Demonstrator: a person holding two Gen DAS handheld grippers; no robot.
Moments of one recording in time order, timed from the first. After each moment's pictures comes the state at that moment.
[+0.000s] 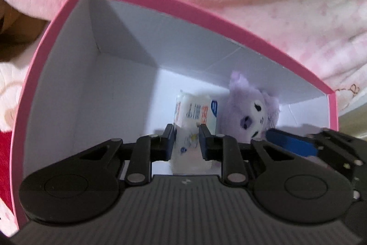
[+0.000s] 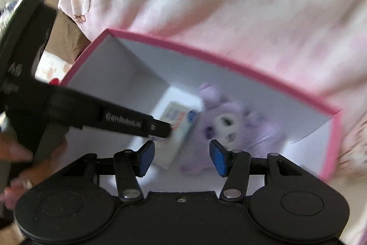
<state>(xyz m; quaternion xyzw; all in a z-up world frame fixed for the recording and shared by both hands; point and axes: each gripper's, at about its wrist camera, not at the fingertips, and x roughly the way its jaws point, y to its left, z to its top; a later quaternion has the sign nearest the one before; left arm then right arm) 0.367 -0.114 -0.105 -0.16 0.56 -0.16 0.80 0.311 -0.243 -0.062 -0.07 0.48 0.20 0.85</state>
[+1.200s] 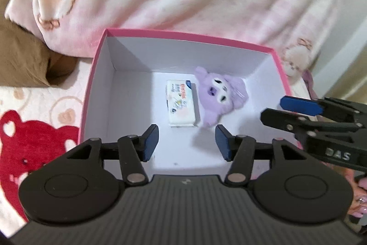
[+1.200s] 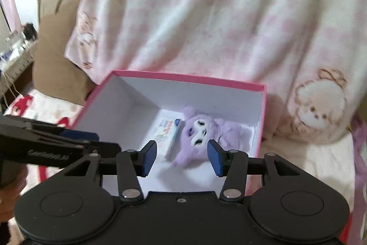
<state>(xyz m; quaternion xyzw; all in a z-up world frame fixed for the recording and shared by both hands) 0.242 -0.096 -0.016 -0.04 0.47 -0.19 0.86 0.214 -0.297 -0.001 0.04 0.39 0.16 0.91</state>
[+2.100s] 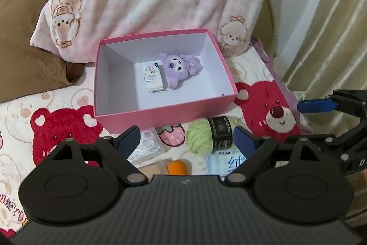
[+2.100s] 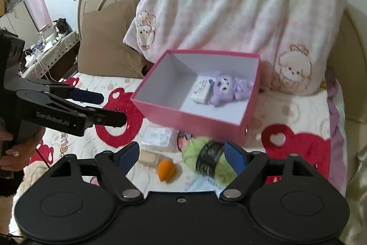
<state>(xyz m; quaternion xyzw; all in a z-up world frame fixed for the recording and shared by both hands) 0.080 -0.096 0.072 0.05 0.44 -0.24 0.87 0.033 -0.325 0.055 0.06 0.41 0.20 0.89</state>
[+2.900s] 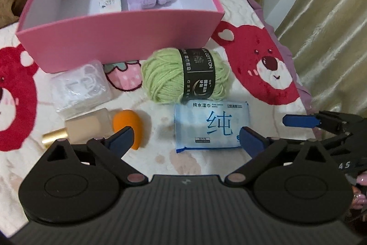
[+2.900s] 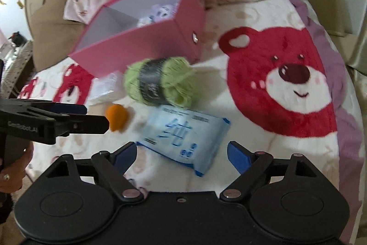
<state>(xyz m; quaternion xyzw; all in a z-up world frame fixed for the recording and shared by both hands) 0.073 -0.136 -0.072 0.00 0.51 -0.28 0.81 0.007 -0.356 -0.096 0.14 0.48 0.09 0.86</state>
